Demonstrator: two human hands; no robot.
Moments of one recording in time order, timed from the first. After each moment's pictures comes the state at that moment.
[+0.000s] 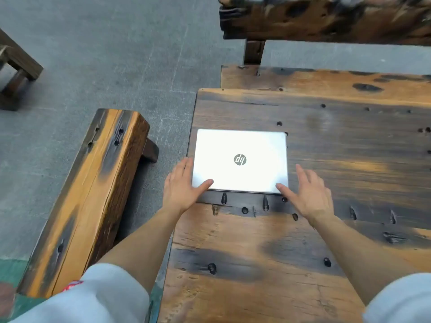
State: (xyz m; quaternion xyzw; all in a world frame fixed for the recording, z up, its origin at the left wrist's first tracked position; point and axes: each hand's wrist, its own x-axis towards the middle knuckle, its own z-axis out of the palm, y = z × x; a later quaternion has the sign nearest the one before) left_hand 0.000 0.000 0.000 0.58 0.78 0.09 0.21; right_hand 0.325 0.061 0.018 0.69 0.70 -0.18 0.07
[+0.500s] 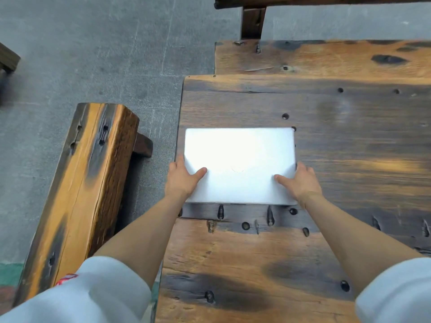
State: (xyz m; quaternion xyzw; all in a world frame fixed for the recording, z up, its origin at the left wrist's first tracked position) left_hand 0.002 0.097 -0.063 0.39 0.84 0.08 0.36; right_hand 0.302 0.152 -0.065 0.76 0.53 -0.38 0.05
